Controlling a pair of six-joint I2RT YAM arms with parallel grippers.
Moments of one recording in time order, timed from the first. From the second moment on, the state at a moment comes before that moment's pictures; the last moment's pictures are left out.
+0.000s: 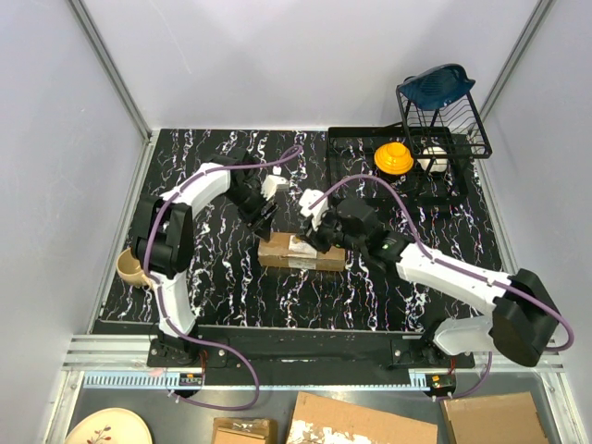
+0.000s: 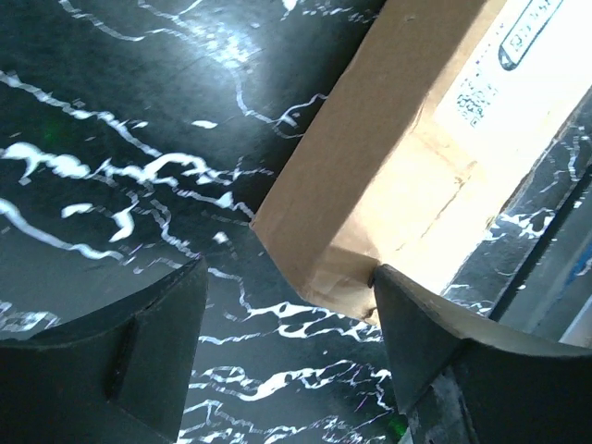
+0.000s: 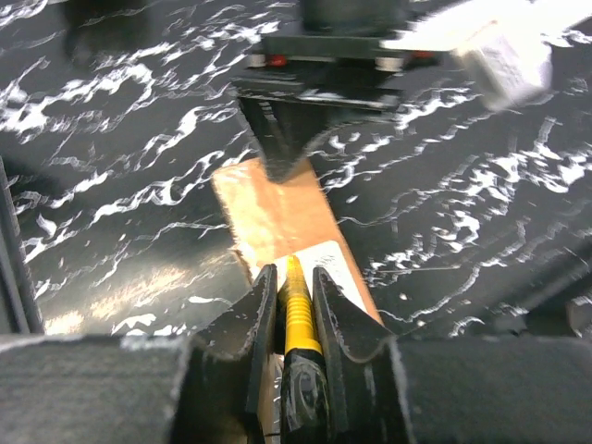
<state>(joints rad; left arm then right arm) -0.30 1.96 1.50 -1.02 0.63 0.63 0.84 1.33 0.86 0.08 -0.27 -0.20</state>
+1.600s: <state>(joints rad) -0.45 2.07 1.65 -0.98 0.67 0.63 0.83 1.19 0.72 -0.19 0.31 0.47</state>
